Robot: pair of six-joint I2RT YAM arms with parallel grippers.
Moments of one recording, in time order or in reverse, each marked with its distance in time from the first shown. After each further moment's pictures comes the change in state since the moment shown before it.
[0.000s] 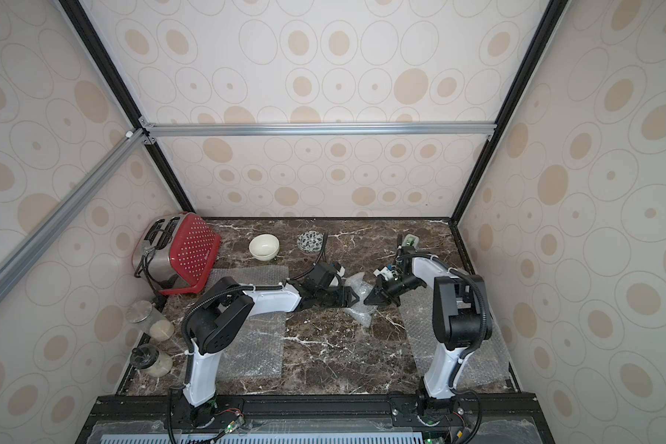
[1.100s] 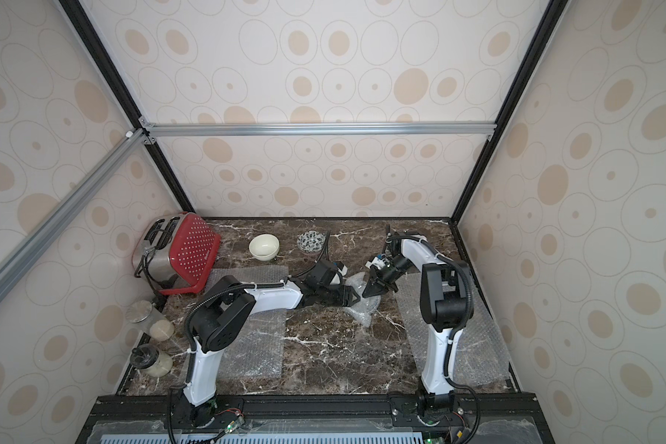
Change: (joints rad) left arm 0.009 0.032 0.064 -0.060 0.029 0.079; right arm 0.061 0.222 0.370 -0.334 0.129 -0.195
